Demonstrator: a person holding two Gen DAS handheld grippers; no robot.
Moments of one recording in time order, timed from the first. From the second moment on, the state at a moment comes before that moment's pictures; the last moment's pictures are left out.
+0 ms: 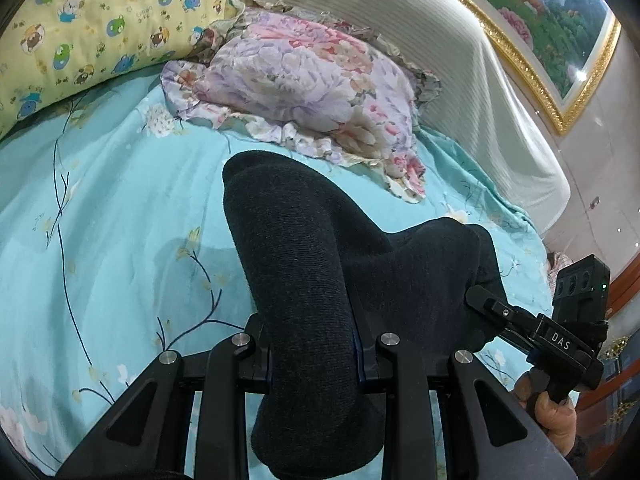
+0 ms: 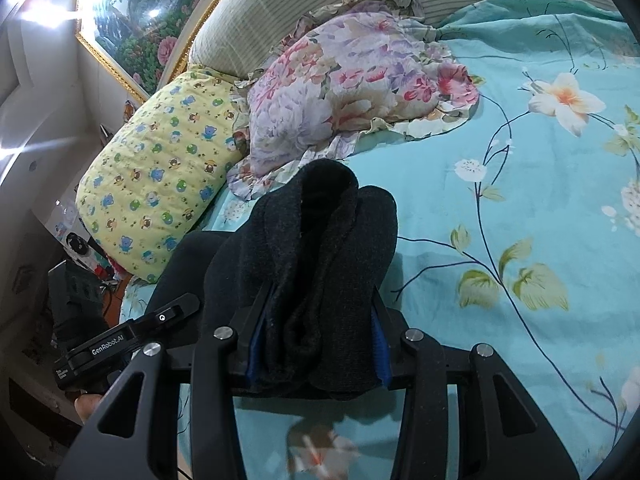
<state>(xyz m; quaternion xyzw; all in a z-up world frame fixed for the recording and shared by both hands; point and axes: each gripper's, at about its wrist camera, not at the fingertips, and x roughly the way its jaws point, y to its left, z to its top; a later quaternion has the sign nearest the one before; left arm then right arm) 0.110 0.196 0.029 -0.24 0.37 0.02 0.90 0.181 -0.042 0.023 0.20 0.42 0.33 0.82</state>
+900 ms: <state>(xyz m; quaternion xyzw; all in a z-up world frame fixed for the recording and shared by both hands) 0.104 0.210 -0.001 -0.28 0.40 0.04 0.87 0.195 -0.051 -0.010 0.18 0.44 0.30 0.82</state>
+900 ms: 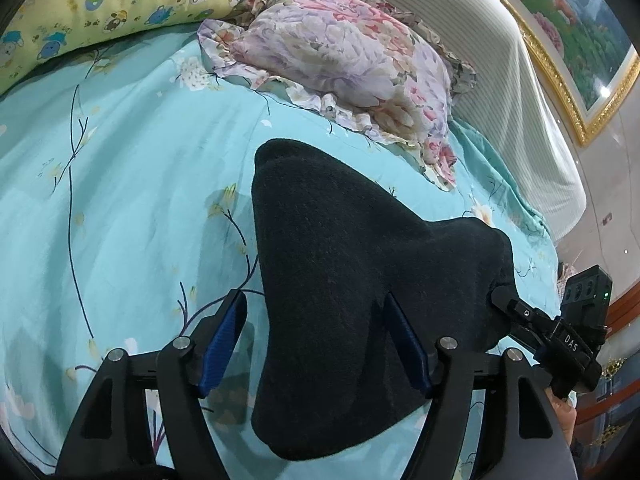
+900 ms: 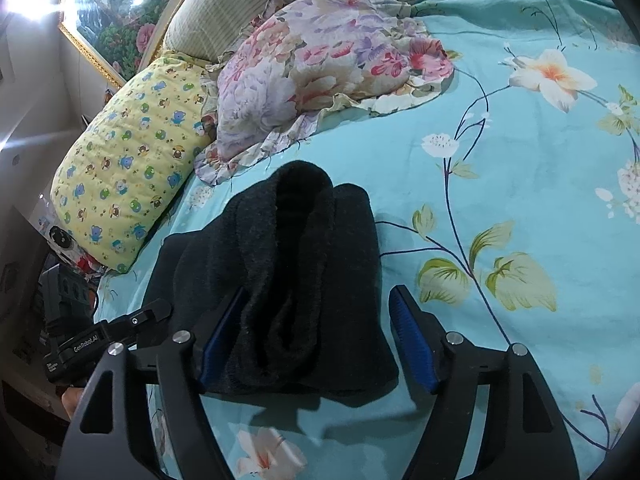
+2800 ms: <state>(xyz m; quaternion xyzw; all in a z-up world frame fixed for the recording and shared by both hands) 0.016 0.128 0.009 -0.11 0.38 0.17 0.90 0.077 -0.016 0.021 0.01 0.32 0.34 0.88</state>
